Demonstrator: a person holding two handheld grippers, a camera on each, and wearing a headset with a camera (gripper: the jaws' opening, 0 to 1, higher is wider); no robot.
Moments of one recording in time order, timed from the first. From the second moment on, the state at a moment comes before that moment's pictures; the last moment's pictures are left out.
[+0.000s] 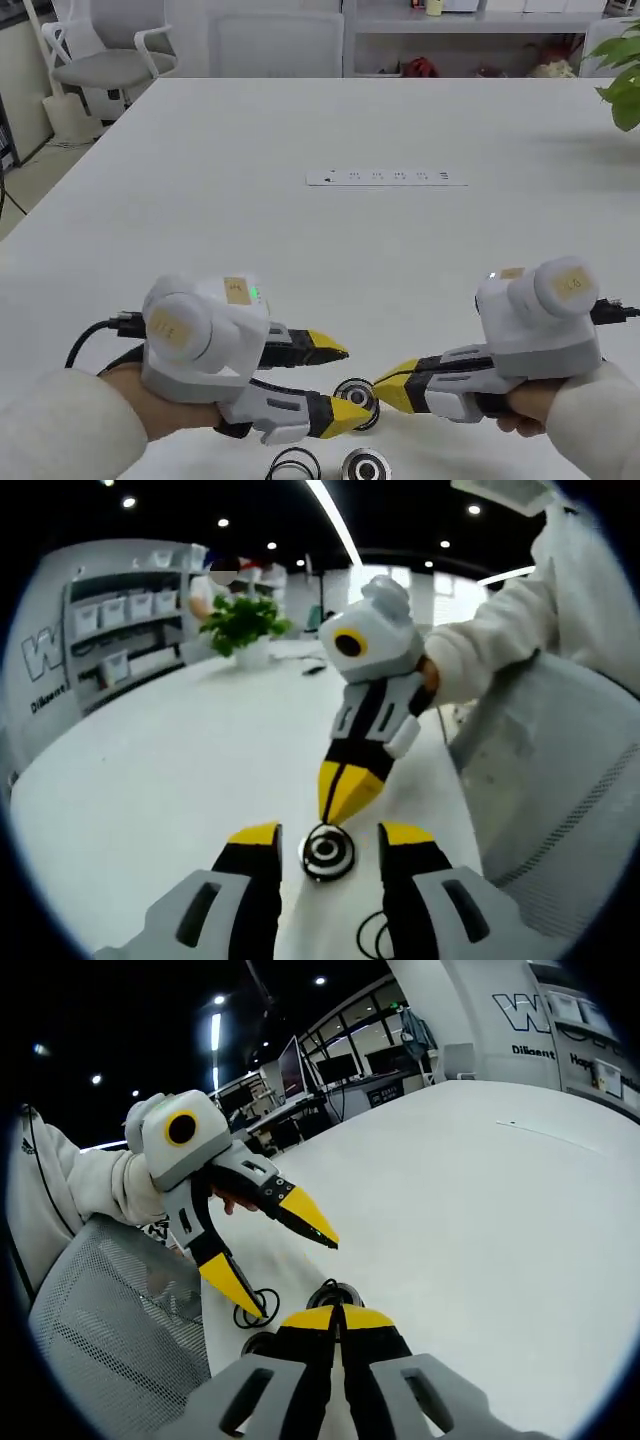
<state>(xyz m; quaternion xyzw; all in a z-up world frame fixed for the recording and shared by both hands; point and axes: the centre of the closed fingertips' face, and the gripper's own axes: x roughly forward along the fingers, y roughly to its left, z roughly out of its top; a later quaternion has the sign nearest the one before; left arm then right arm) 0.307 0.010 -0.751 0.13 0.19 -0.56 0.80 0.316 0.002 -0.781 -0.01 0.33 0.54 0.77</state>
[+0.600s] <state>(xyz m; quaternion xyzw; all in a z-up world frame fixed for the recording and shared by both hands) 0.287 0.036 -0.707 0.14 0.17 -0.55 0.80 0.325 0.000 -0.759 0.01 0.31 0.53 0.79</state>
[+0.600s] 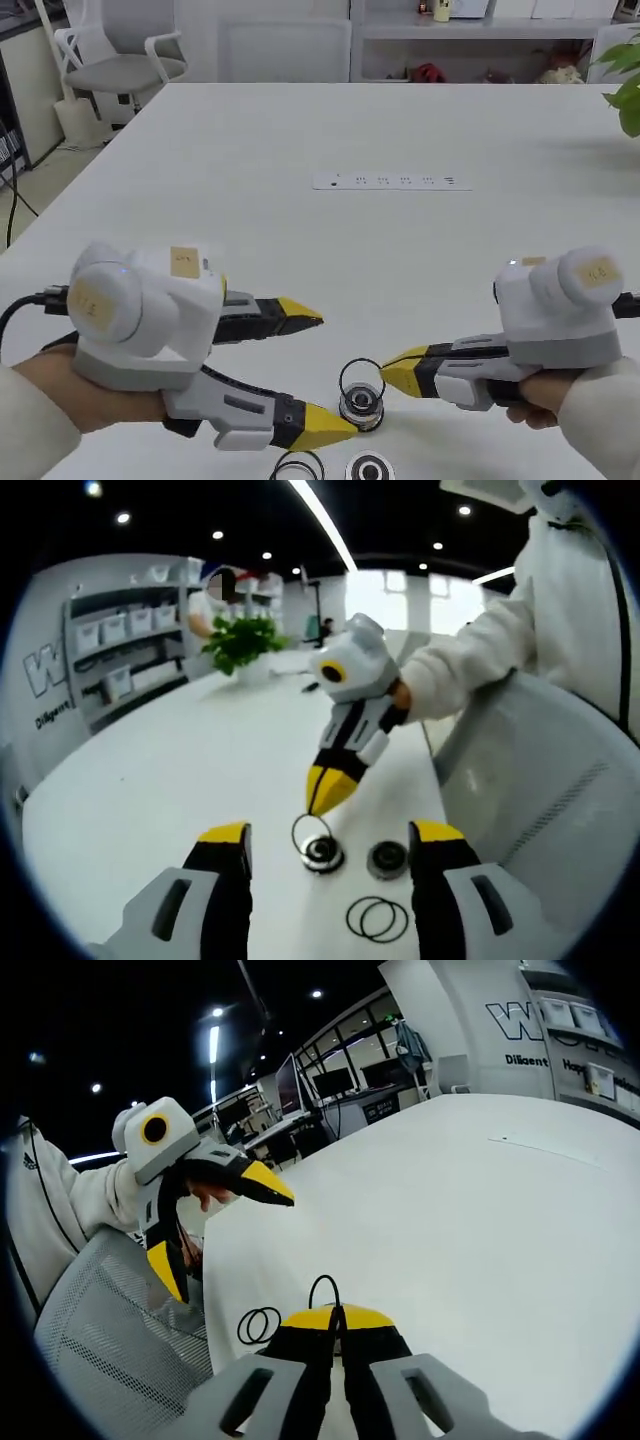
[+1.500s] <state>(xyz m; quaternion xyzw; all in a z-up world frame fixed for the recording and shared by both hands) 0.264 0.100 -0.706 0.14 0.19 -0.48 0.85 0.314 0.022 -0.734 0.05 0.30 0.55 0.78</state>
